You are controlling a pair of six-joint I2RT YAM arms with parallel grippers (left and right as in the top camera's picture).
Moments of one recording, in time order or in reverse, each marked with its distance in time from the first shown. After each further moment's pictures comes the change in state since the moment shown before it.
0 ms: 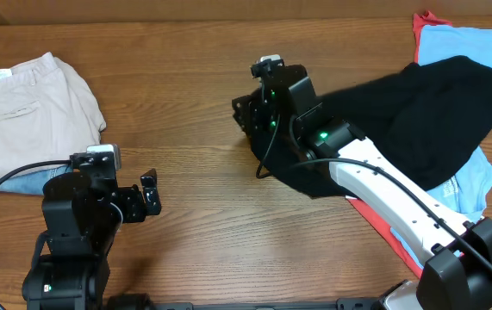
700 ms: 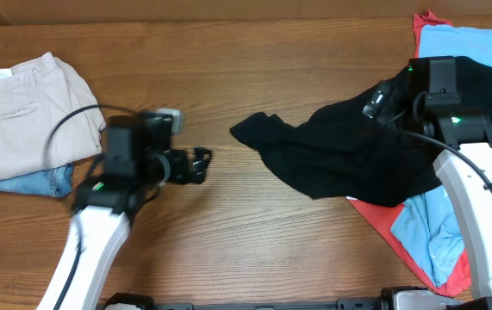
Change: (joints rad) left arm -0.217 0.528 0.005 0.341 0.256 -0.021; right arm -0.546 -0.214 0.026 -0.599 0.228 0.170
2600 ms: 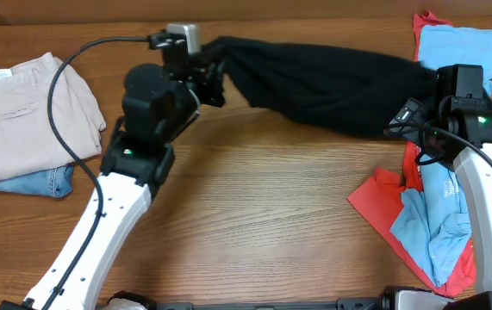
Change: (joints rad) left arm -0.120 0.132 0.231 0.598 -0.120 -0.299; right arm -0.122 0.000 -0.005 -0.162 0.004 0.016
